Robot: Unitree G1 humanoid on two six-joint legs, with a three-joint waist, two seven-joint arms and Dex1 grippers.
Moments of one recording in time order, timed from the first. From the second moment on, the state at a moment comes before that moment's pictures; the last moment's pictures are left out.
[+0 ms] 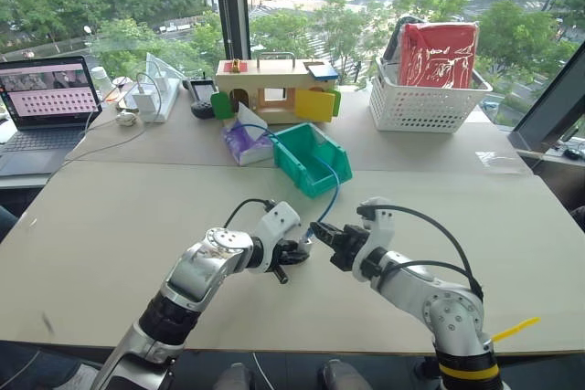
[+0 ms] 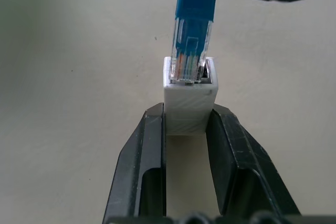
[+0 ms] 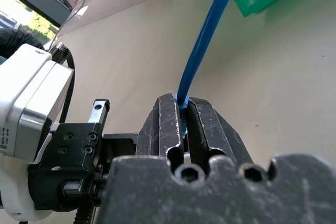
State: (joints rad) left arm -0.49 0.38 -0.33 -0.23 -0.22 1.03 -0.69; right arm -0.22 -0.21 0.03 -0.43 1.04 0.90 -0.16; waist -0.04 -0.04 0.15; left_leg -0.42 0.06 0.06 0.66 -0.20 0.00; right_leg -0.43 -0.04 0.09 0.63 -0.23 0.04
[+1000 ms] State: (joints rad) left arm -0.49 0.38 -0.33 -0.25 -0.28 1.06 -0.64; right arm -0.28 -0.24 0.05 -0.46 0.92 1.02 -0.10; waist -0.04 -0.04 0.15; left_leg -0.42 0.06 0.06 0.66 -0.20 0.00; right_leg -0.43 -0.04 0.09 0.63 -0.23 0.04
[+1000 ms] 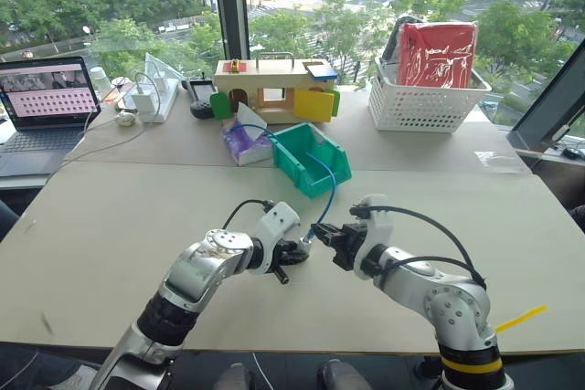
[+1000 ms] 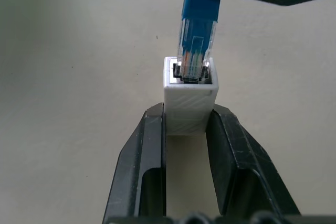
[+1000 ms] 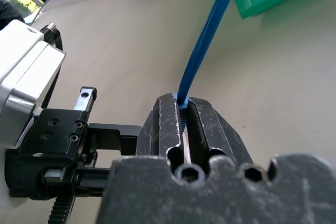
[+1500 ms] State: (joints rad) left arm -0.51 0.38 -0.32 -0.27 -0.31 1.15 -0.62; right arm -0.30 -0.28 0.10 -0.49 0.83 1.09 -0.02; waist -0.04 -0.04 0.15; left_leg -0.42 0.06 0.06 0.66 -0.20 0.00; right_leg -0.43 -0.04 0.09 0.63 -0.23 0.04
